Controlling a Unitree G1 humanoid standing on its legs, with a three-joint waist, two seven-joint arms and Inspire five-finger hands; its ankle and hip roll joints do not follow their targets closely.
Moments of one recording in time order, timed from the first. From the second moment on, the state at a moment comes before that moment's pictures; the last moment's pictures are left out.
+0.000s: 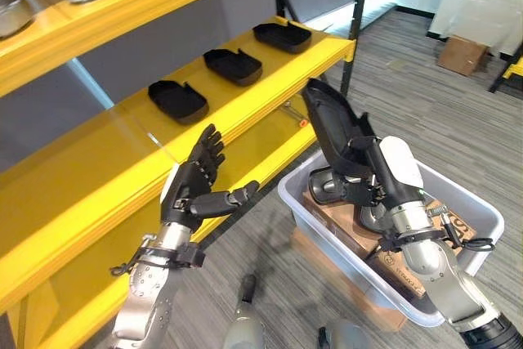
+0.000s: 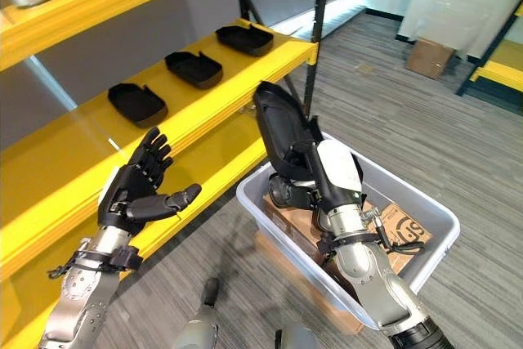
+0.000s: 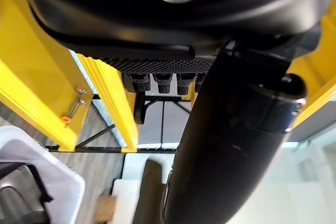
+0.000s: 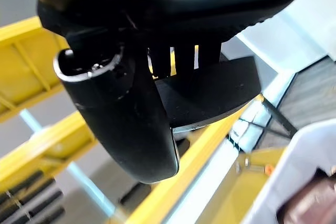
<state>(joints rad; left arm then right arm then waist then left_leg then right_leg) 0.03 0.39 -0.05 -0.19 -0.51 -0.16 -0.11 -0.04 -0.64 0.26 -0.31 -0.35 0.09 -0.32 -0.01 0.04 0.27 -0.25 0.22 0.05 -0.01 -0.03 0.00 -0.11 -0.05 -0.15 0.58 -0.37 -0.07</state>
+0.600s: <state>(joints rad) 0.02 0.46 0.07 -0.15 -0.50 -0.19 -0.10 -0.08 -0.57 0.19 -0.31 -0.39 0.04 -0.33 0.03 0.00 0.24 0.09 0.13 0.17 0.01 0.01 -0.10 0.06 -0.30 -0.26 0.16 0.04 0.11</state>
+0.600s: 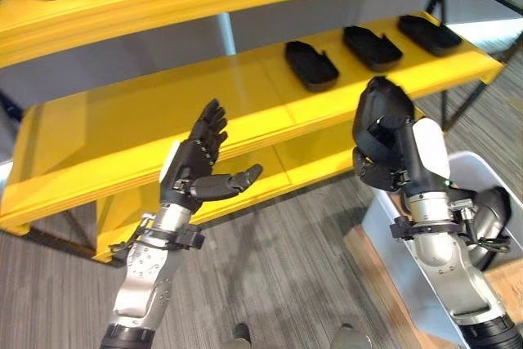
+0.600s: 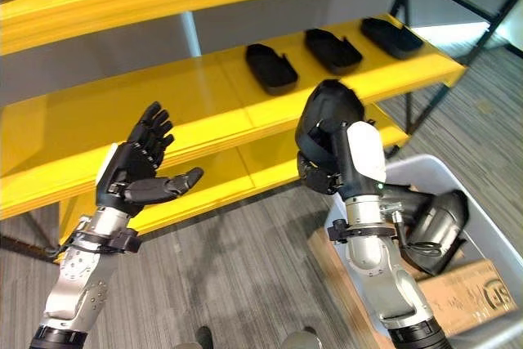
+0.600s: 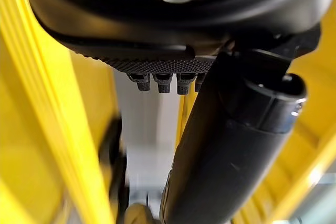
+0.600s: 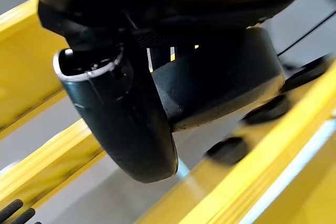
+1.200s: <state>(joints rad) 0.15 0.46 0.18 -0.17 -0.47 -0.23 -0.10 -0.06 -0.56 0.22 -0.31 -0.51 0.04 -0.30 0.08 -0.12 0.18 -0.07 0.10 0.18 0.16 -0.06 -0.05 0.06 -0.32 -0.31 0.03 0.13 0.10</state>
